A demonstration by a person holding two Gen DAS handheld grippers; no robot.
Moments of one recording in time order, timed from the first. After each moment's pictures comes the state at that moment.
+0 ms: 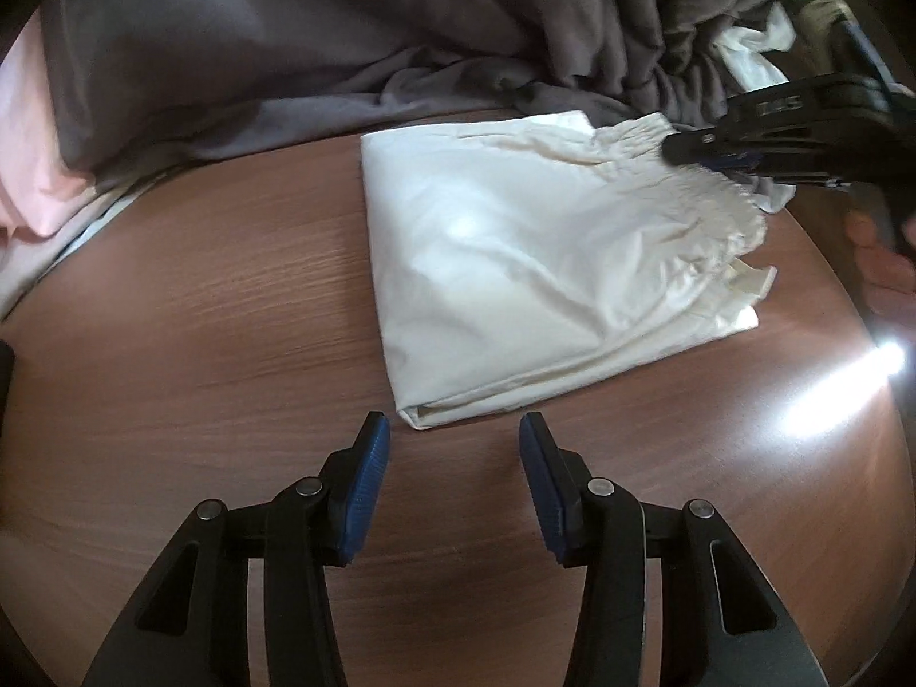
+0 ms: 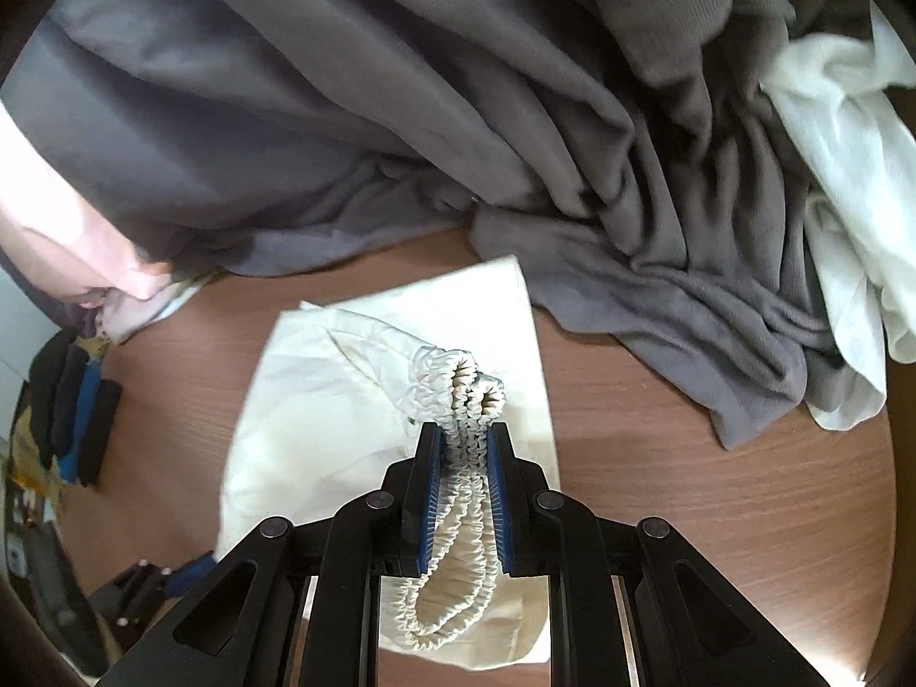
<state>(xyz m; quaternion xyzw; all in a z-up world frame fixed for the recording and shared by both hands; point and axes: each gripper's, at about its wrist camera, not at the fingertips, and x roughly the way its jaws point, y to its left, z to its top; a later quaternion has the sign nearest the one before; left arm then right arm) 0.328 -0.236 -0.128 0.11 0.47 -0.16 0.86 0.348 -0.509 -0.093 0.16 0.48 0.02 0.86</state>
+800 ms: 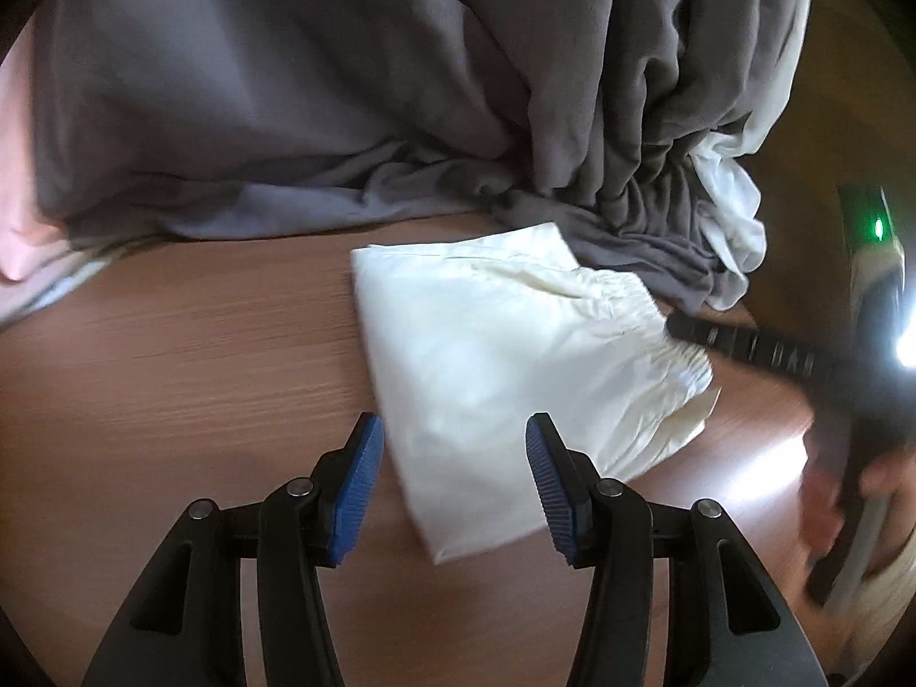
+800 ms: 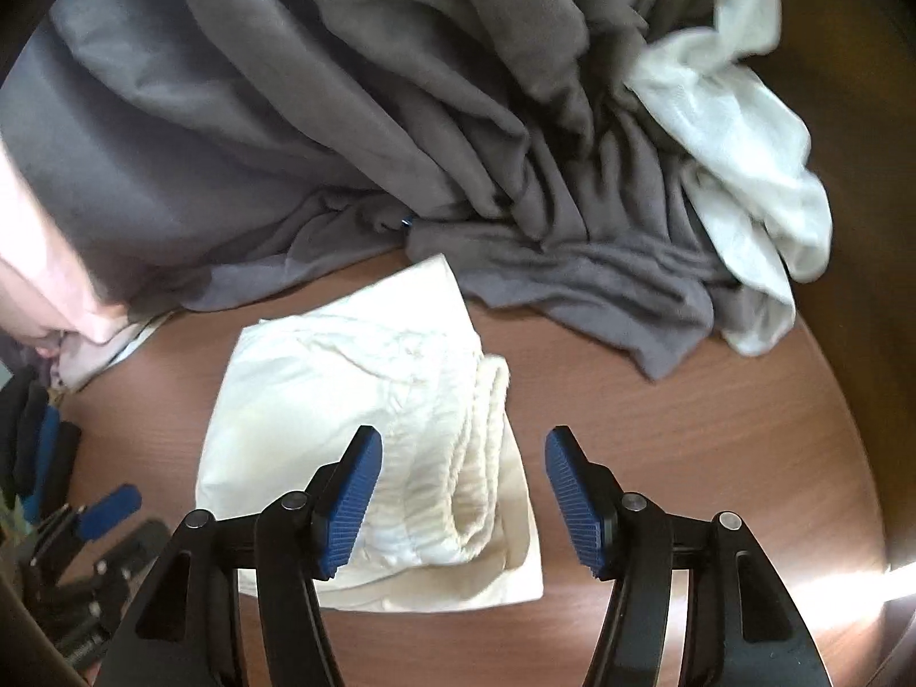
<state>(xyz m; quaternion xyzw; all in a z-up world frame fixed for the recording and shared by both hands) 0.374 -0.225 -0.084 0.04 0.43 -0.22 0.88 0.293 -0.499 -0.092 0.17 0.42 -0.09 0.89</state>
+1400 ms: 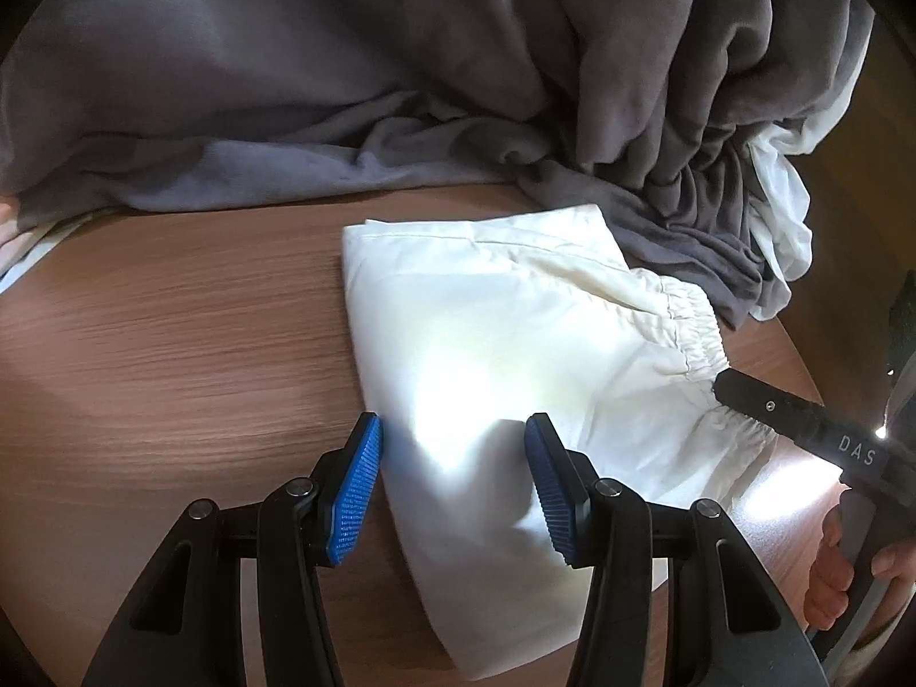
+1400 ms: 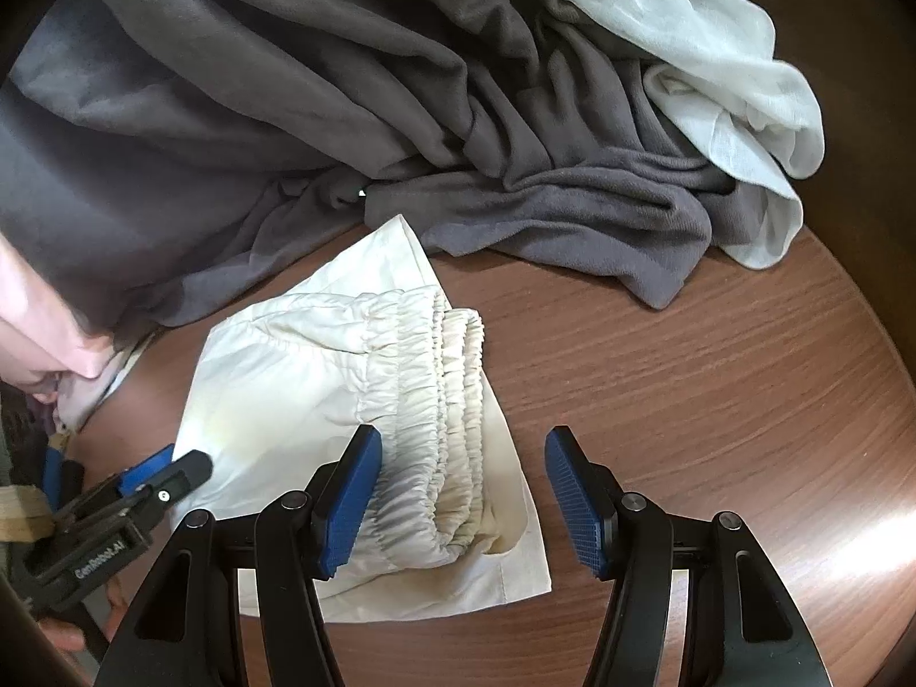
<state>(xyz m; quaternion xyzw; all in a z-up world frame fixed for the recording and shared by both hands) 0.428 -0.237 -0.123 0.03 0.46 -0.22 0.86 0.289 -0.509 -0.128 0.23 0.42 -0.10 0.87</state>
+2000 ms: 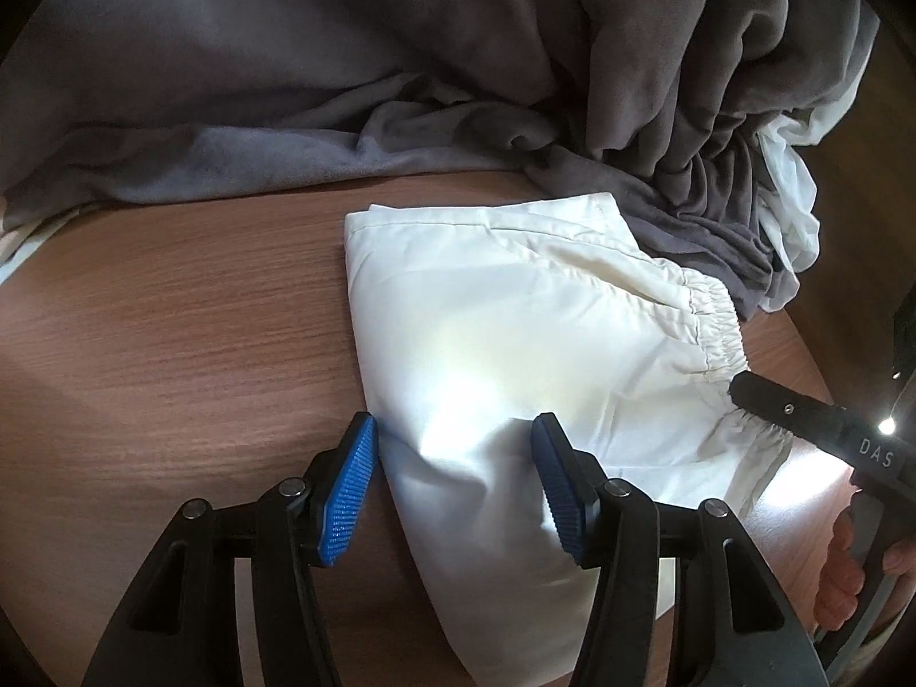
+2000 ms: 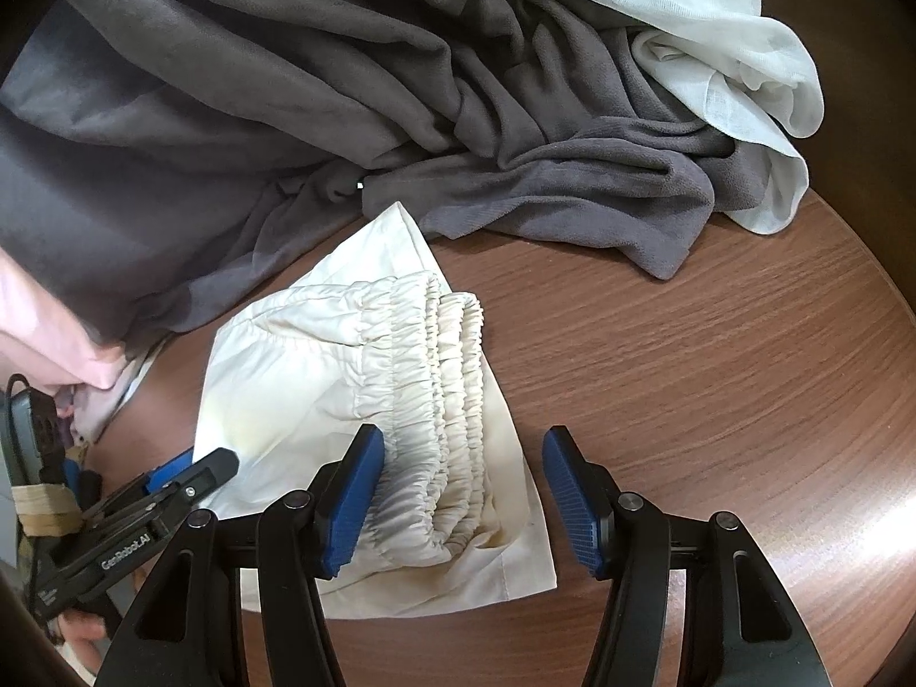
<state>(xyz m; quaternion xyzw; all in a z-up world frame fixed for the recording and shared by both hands) 0.441 -0.234 -0.133 0.04 0.47 -0.23 0.85 0.284 -0.511 -0.139 0.26 0.42 -0.09 0.86</state>
